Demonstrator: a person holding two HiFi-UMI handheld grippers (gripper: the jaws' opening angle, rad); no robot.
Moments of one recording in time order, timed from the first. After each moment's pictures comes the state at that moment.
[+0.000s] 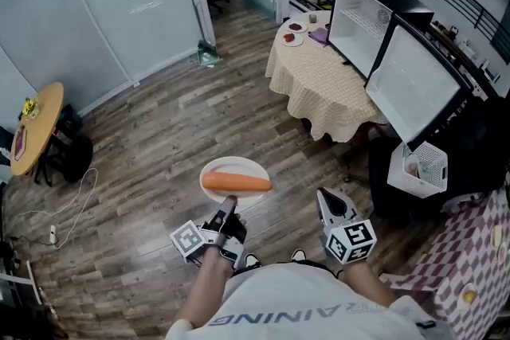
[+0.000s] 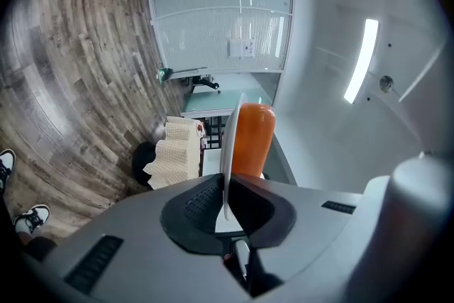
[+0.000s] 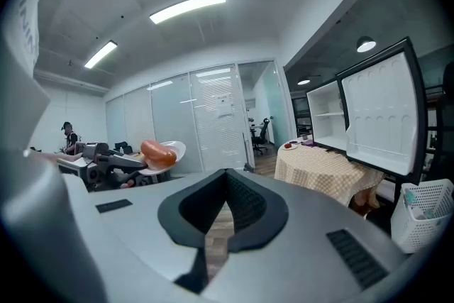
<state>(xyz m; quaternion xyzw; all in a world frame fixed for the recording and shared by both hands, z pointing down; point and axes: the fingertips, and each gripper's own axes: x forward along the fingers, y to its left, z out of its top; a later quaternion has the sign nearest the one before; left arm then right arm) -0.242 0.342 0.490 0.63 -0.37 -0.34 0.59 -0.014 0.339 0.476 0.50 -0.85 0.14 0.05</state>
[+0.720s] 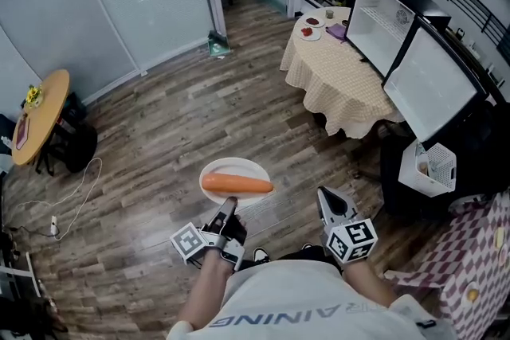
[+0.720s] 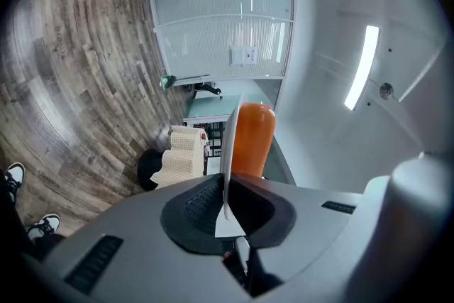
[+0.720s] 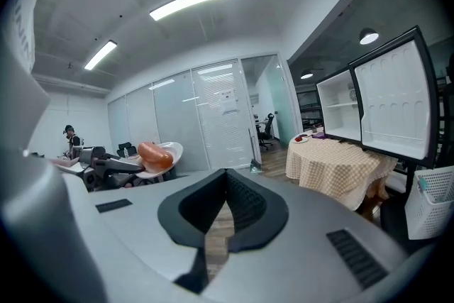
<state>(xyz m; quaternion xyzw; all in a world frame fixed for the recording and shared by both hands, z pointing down) -0.310 0.360 0.499 0.62 -0.38 -0.35 0.59 -0.083 0.343 0.488 0.49 -0.86 0.16 0.05</state>
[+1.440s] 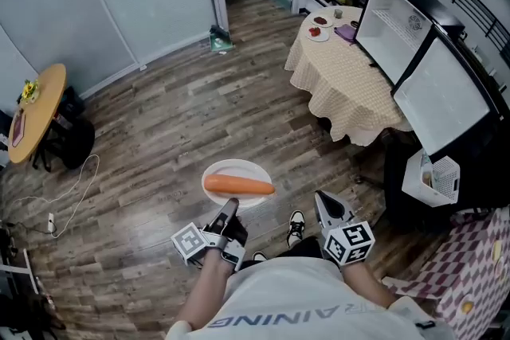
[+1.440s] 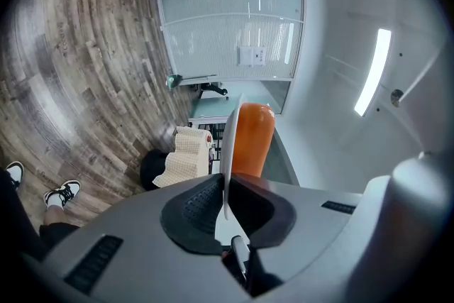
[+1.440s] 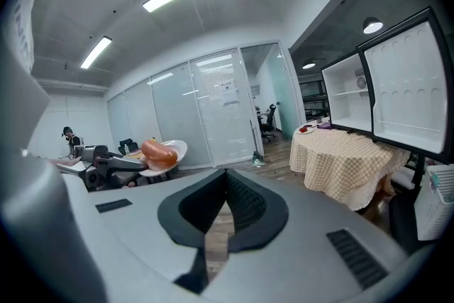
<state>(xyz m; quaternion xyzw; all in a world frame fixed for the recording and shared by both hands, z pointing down) -0.323 0.313 0.524 0.61 -0.39 -0.34 0.61 -0.105 0.297 0.513 0.47 -0.86 0.18 0.07</state>
